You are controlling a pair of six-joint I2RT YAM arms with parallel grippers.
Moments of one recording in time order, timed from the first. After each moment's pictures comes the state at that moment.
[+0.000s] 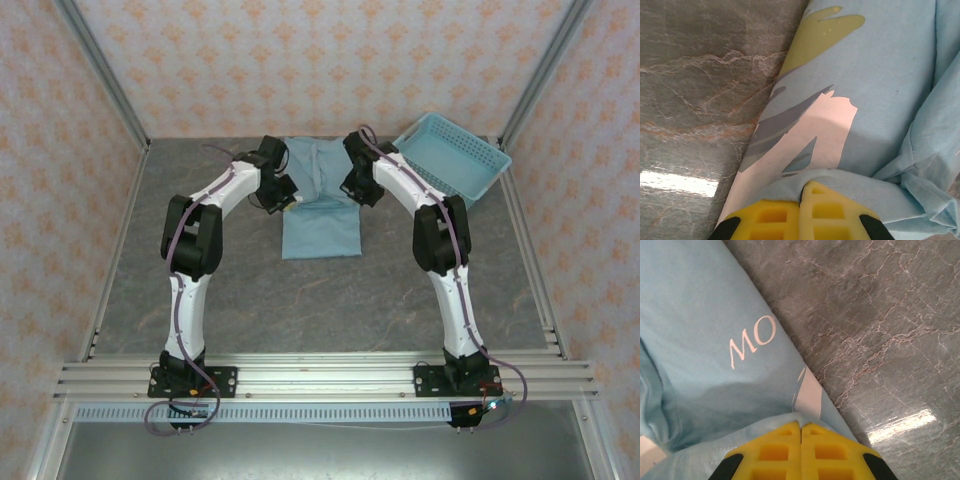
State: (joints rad) left arm -0.25 2.22 1.83 -0.82 0.21 -0.91; right arm 0.41 2.34 2.10 -1.04 0.00 1.01
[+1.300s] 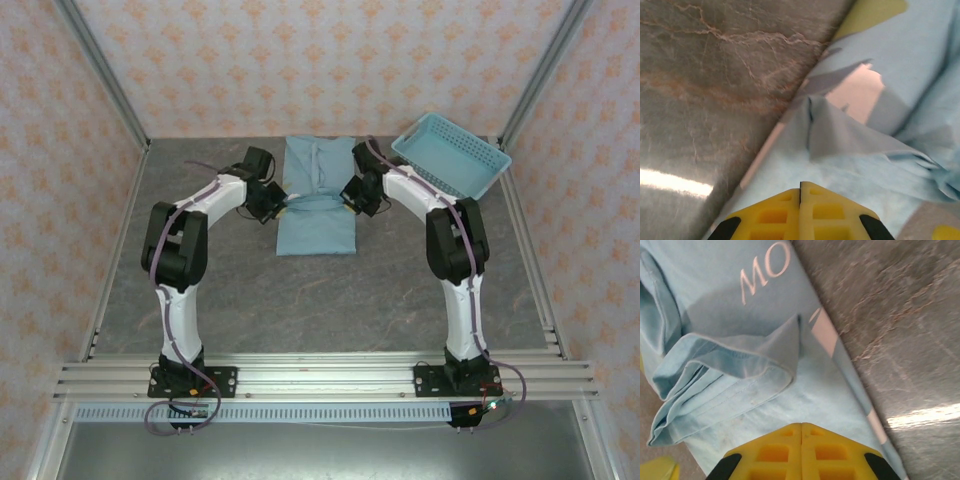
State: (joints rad) left arm -0.22 2.07 1.55 -0.63 0.24 -1.02; right arm 0.41 2.16 1.76 -0.76 -0.23 1.02
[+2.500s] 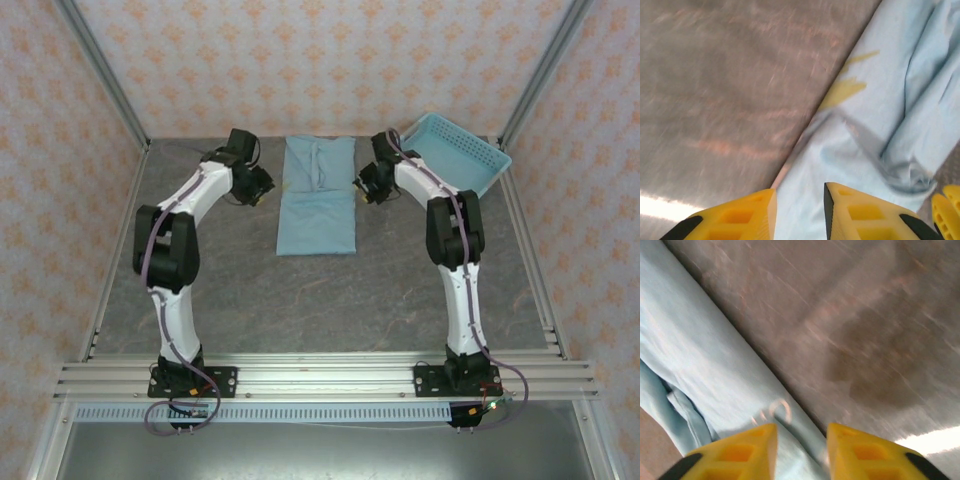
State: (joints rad) left arm -0.16 1.97 1.60 -0.74 0.16 -0.93; right arm 0.29 2.29 1.87 -0.69 -0.28 1.12
